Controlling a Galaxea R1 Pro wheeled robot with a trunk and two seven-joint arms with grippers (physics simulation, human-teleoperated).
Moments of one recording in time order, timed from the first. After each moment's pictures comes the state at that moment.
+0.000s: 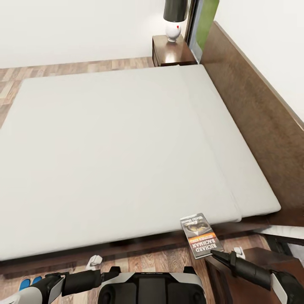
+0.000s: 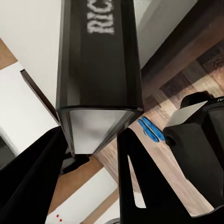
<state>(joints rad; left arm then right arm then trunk) -0.65 0.20 0.31 -0.02 -0.19 0.18 -1.18 -0.46 -0.29 -0.40 -0.48 -0.14 0.76 1.29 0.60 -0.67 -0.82</state>
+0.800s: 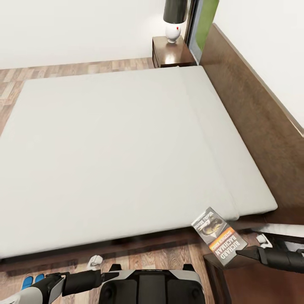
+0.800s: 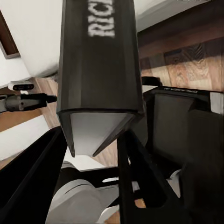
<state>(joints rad) -0.65 0.19 0.31 -0.02 -0.19 0.18 -1.17 -0.46 -0.50 -0.32 -0.73 0.15 0.69 1.56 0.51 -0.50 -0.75</state>
